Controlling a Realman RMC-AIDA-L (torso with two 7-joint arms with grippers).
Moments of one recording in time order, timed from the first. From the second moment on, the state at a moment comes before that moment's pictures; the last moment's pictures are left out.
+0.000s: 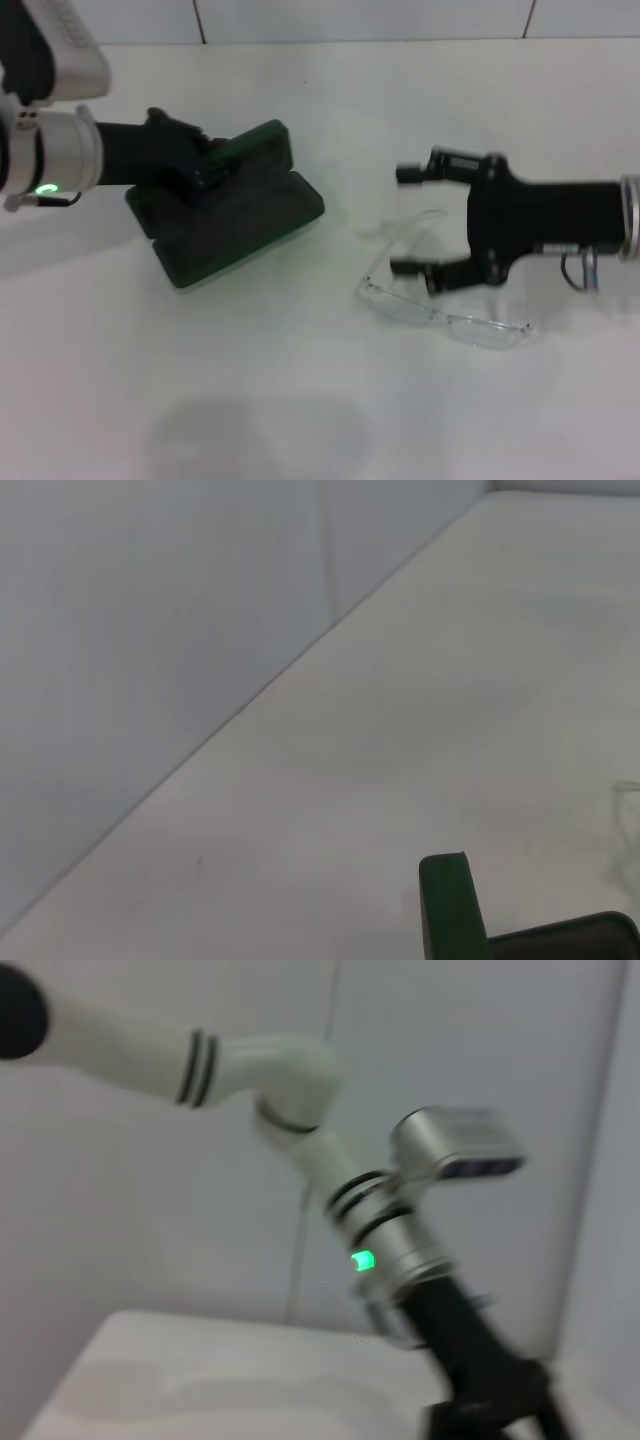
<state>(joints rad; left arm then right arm) -0.53 -2.08 1.07 0.96 2.12 1.15 -1.56 0.59 1.92 -1.50 -0.51 -1.20 -1.47 0.85</state>
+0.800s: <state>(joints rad) -0.80 -2.09 1.19 0.77 2.13 1.19 -1.33 0.56 1.93 -1.50 -0.53 -1.44 -1.60 0.85</state>
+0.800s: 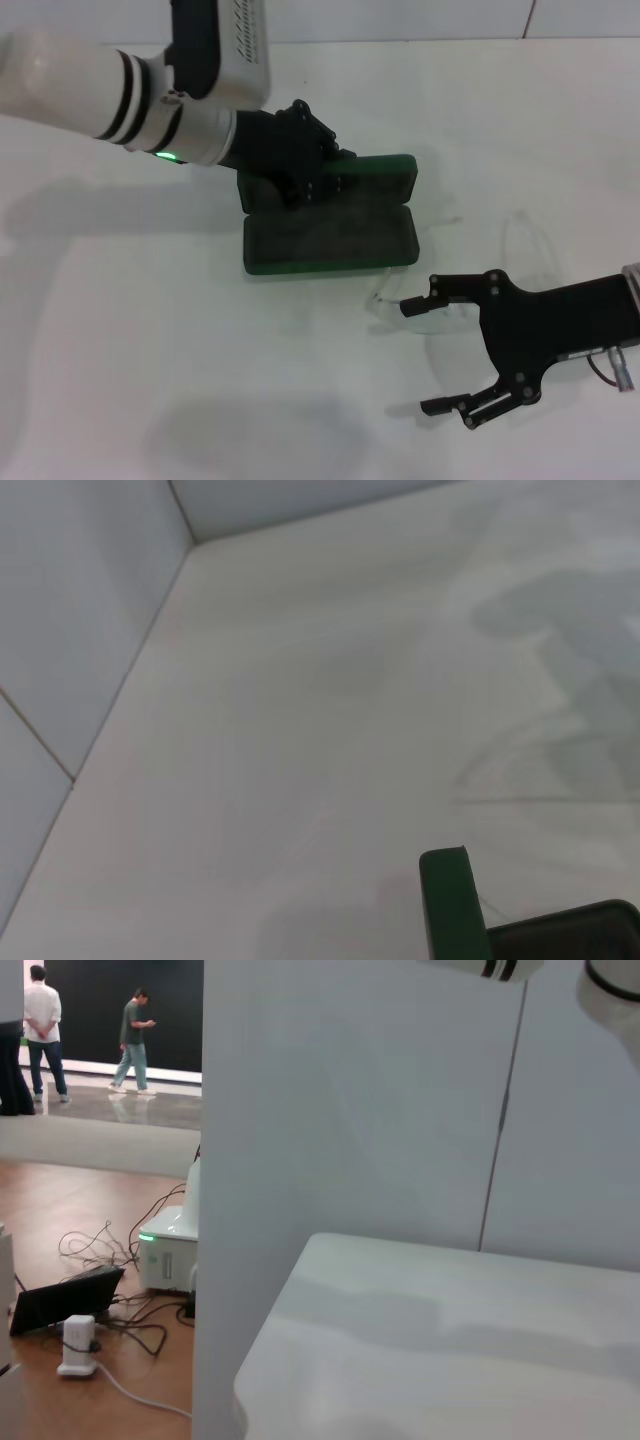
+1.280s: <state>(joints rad) -0.80 -2.07 1.20 0.82 2.01 1.26 -1.34 0.56 1.92 -1.50 -0.53 -1.46 -1.59 0.84</state>
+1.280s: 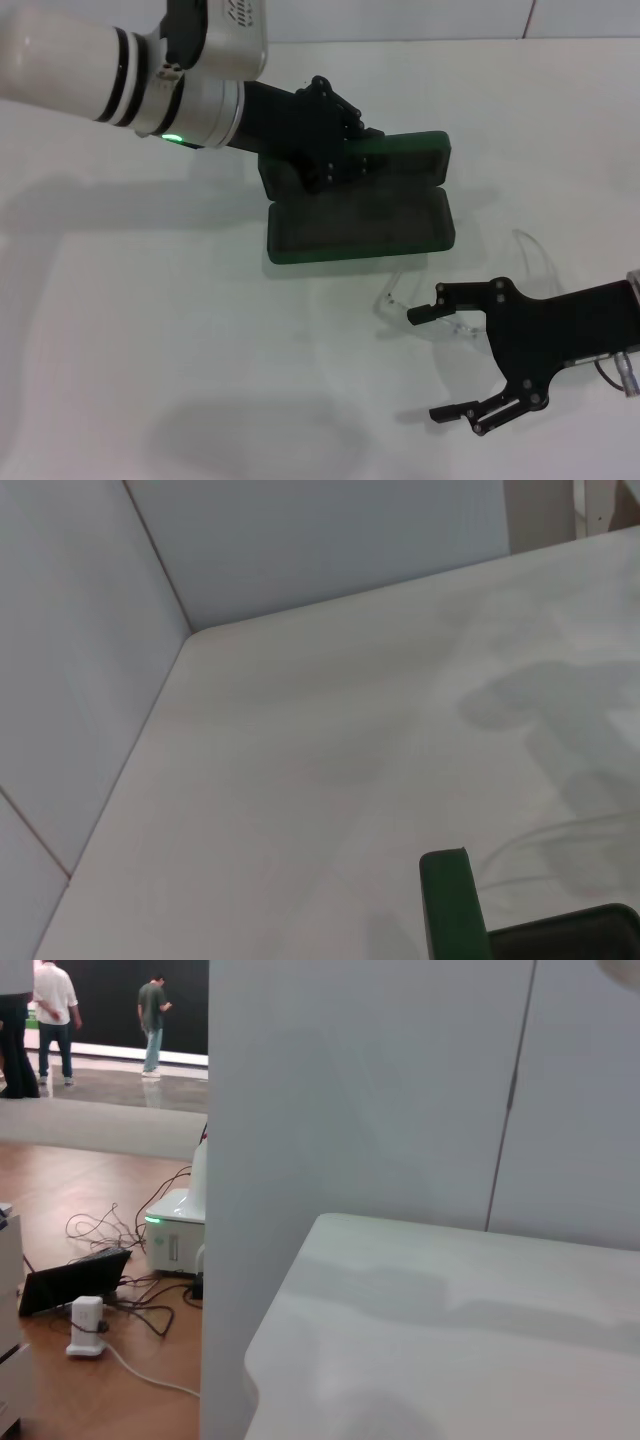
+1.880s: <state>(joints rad) -0.76 -2.08 1.21 0.82 2.12 1.14 -1.32 0.56 1.93 -1.50 -0.53 -1.49 -1.59 0.84</state>
